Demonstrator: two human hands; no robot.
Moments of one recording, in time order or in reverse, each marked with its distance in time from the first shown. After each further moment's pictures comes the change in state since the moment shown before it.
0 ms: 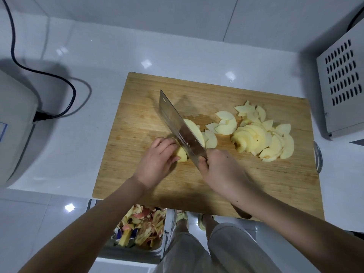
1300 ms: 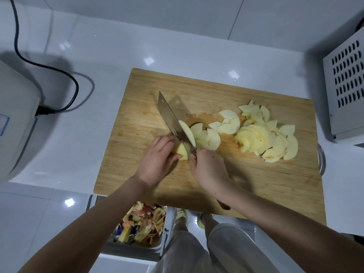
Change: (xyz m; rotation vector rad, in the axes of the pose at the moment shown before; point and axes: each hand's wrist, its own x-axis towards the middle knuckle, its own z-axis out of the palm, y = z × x) left_hand -0.004 -0.001 0.005 -0.054 0.042 -0.066; right_hand 0.024 0.000 0.043 0.041 0.028 -0.004
